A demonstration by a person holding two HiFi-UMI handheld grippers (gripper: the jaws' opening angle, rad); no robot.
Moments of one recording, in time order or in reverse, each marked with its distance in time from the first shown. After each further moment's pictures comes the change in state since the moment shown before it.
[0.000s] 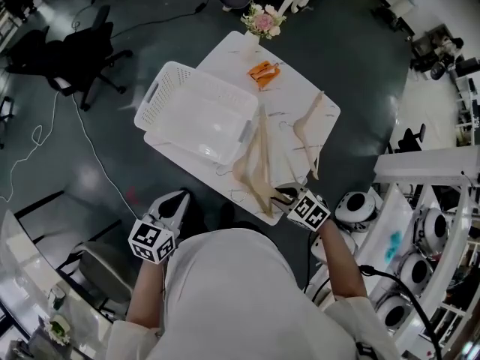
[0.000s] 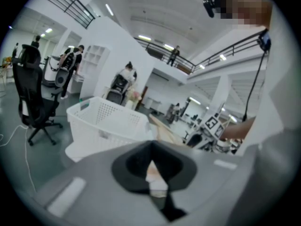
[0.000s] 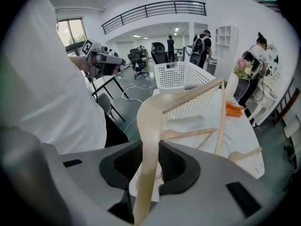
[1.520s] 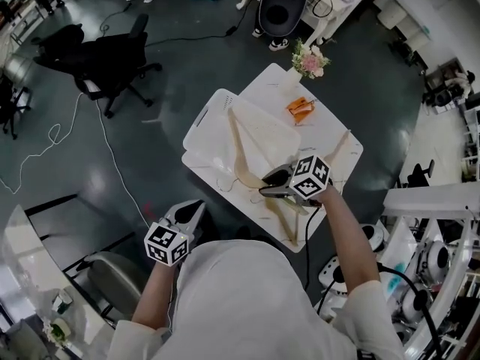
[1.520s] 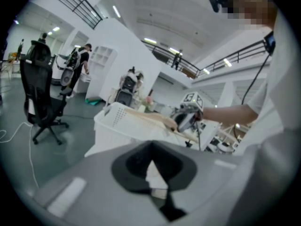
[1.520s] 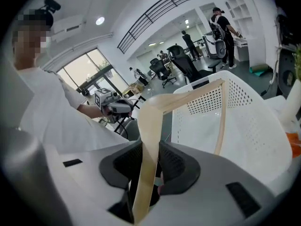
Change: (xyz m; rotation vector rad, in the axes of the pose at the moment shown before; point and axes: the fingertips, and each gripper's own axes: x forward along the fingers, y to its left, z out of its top) left arm -0.039 0.100 0.018 -0.047 -0.030 0.023; right arm 0.061 -0.009 0.239 0.052 -0.052 0.517
